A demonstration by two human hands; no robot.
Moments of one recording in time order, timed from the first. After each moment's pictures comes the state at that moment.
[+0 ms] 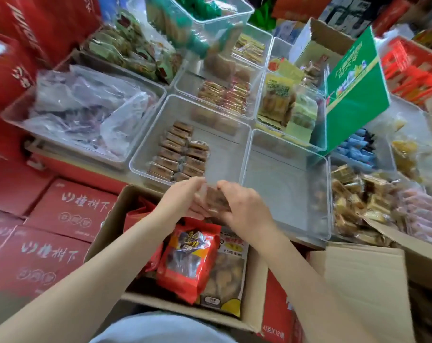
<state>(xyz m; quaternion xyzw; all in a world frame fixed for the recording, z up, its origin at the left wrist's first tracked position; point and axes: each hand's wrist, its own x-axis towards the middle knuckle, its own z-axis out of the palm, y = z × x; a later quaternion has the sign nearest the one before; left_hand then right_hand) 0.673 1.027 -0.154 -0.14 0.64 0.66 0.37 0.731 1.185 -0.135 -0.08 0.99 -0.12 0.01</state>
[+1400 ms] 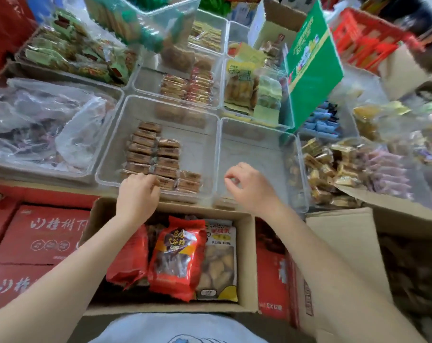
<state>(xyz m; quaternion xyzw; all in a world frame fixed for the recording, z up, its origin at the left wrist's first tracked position) 0.636 1.009 -0.241 0.18 0.95 0.25 0.07 0.738 1.251 -0.127 0.10 0.97 -0.22 0.03</state>
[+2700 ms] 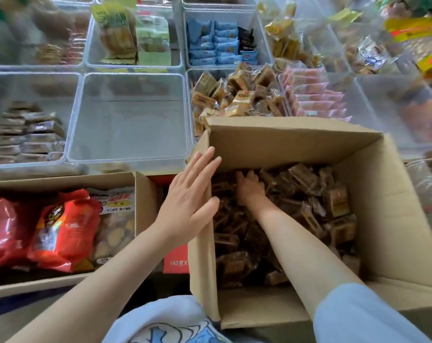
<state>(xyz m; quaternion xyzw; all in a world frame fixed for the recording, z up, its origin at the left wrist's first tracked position) 0.948 1.344 -0.149 0.40 0.81 0.38 0.17 0.974 1.561 -0.289 0.31 0.90 -0.09 0.29</state>
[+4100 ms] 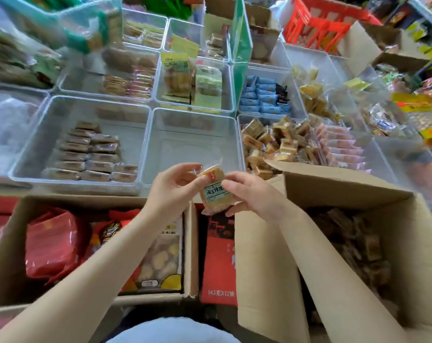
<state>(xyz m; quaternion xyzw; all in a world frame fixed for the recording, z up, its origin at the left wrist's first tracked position) 0.806 1.216 -0.103 0.14 0.74 0.62 0.22 0.890 1.401 -0.081 0.18 0.73 -0.63 0.18</state>
